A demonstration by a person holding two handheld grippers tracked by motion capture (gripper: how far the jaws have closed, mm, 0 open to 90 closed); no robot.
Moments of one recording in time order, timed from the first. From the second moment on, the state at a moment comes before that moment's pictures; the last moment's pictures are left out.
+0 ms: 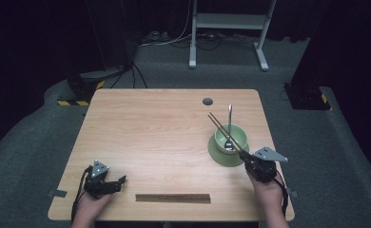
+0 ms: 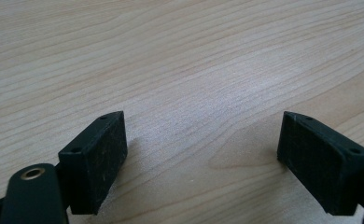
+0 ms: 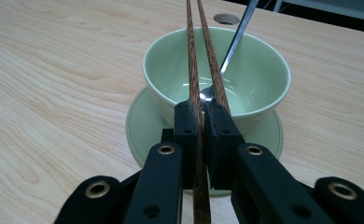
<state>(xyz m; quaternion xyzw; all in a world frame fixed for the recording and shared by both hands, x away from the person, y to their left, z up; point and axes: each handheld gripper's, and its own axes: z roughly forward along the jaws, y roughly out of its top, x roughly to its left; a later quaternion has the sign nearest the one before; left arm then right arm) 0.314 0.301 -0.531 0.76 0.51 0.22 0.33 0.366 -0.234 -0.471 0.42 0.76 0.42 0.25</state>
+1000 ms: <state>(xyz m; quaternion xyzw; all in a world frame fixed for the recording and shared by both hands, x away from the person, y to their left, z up) 0.314 0.301 -0.531 0.76 0.51 0.22 0.33 0.359 -0.235 -0.460 0.41 0.75 0.44 0.27</state>
